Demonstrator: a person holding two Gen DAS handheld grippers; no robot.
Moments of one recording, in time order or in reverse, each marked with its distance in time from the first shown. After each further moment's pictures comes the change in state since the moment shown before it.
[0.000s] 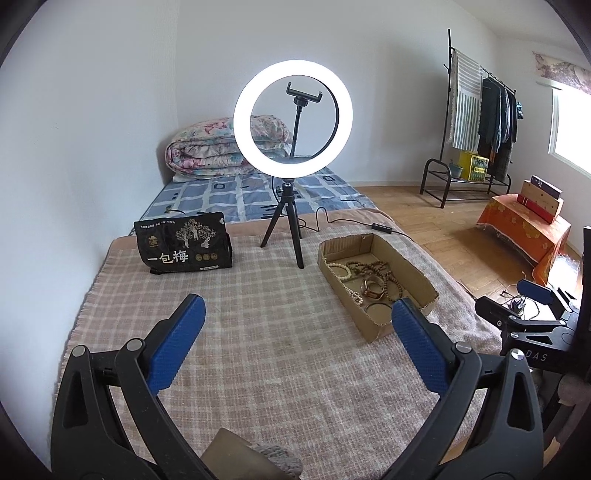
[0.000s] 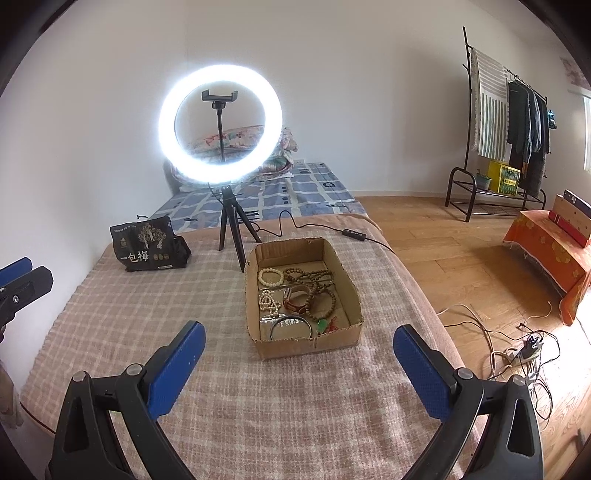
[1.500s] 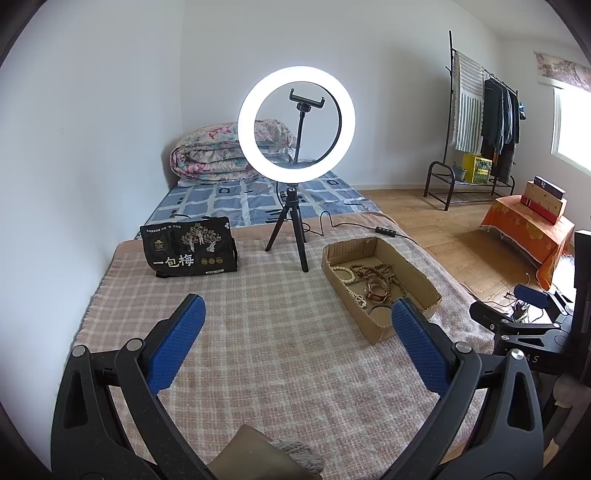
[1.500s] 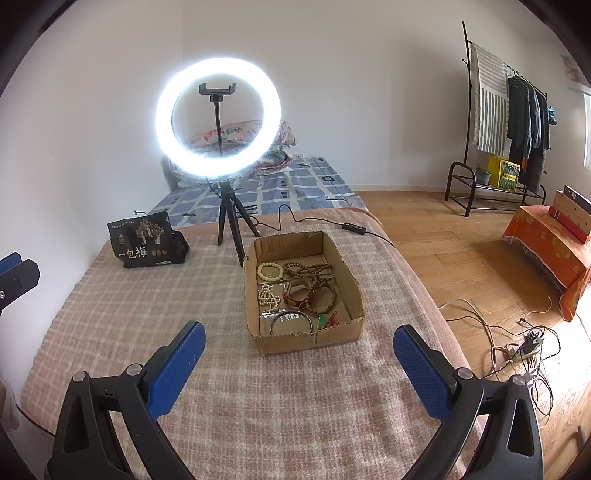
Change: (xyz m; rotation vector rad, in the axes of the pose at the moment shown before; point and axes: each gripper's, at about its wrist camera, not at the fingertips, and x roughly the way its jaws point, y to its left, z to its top) left arm -0.004 0.001 0.004 0.004 -0.010 0.016; right arm 0.005 0.001 -0.004 0.007 0.015 0.000
